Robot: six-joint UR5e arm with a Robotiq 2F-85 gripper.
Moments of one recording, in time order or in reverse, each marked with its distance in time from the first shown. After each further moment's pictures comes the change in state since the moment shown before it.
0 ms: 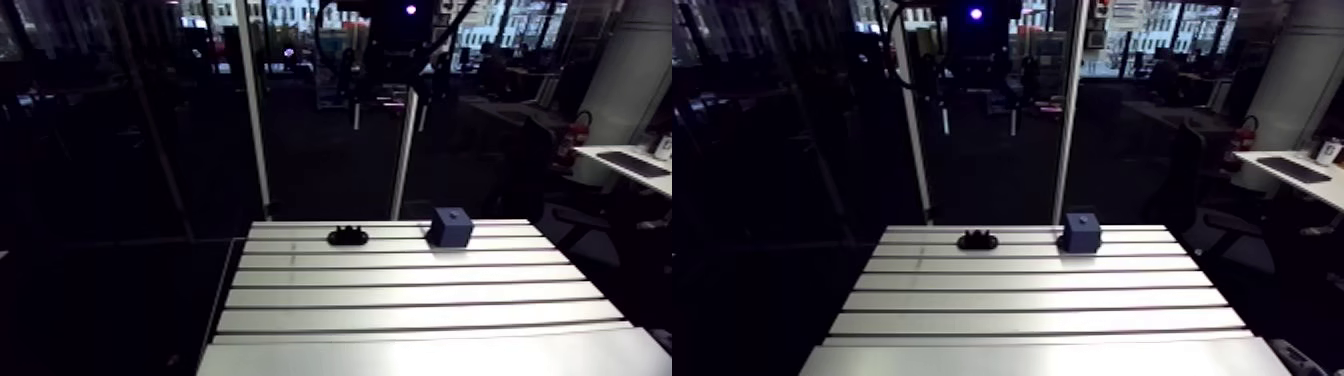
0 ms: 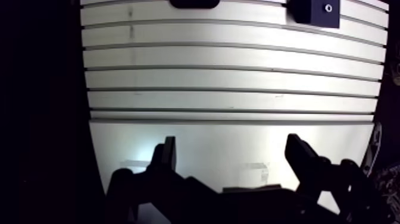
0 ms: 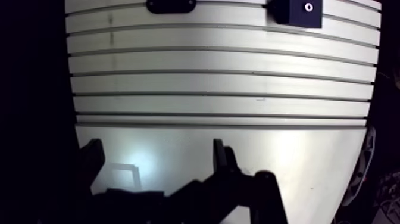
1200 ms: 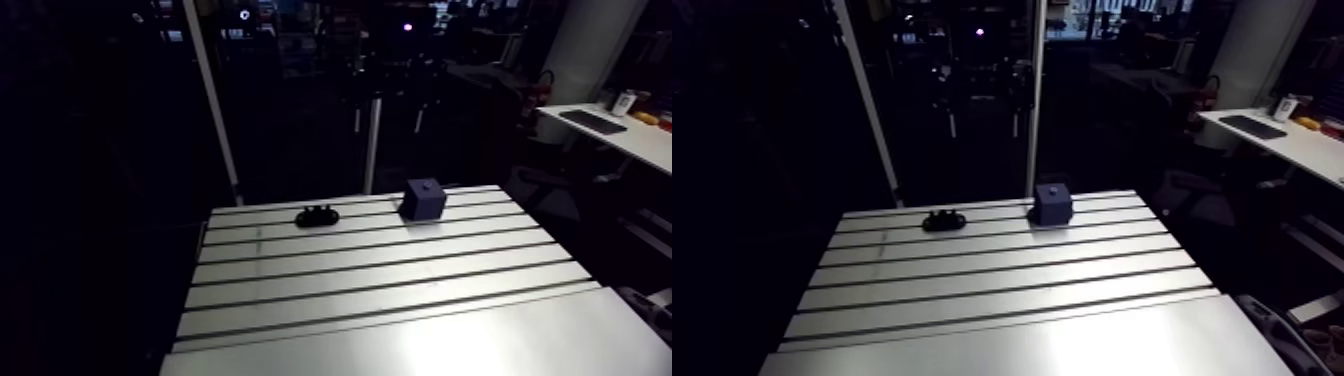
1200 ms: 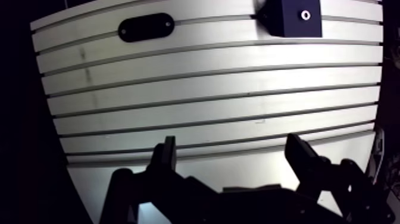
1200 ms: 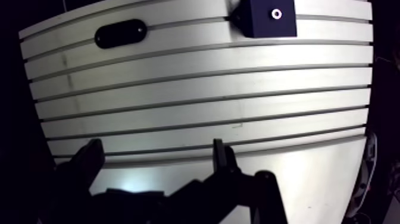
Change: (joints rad) arm -0.111 0.099 0.066 -0.168 -0.010 0.006
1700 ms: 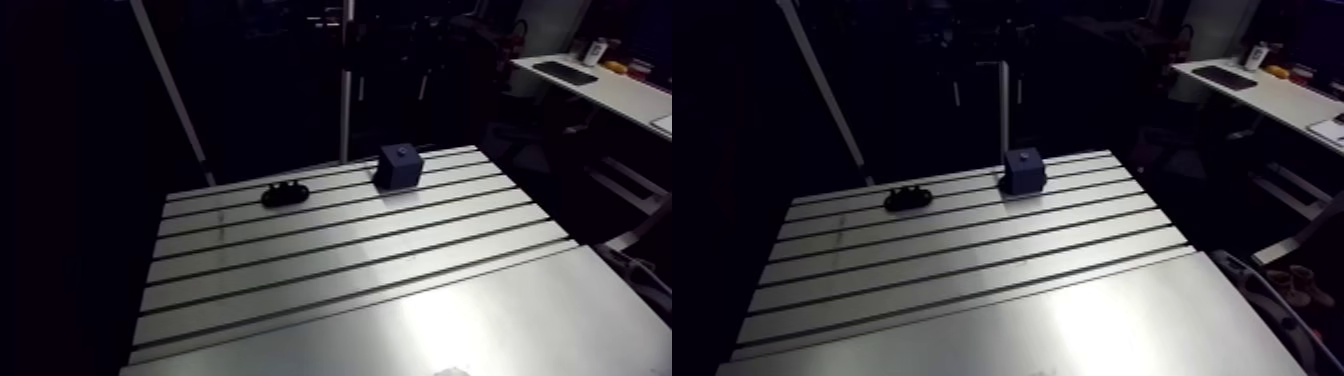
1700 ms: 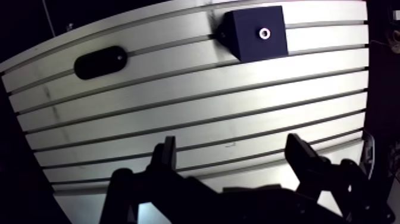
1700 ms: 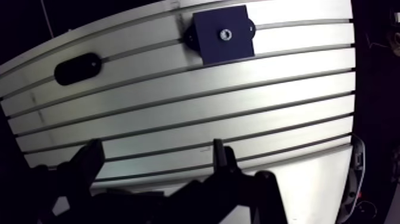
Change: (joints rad) arm -0.110 0.126 -0.075 -0.027 -0.018 -0.025
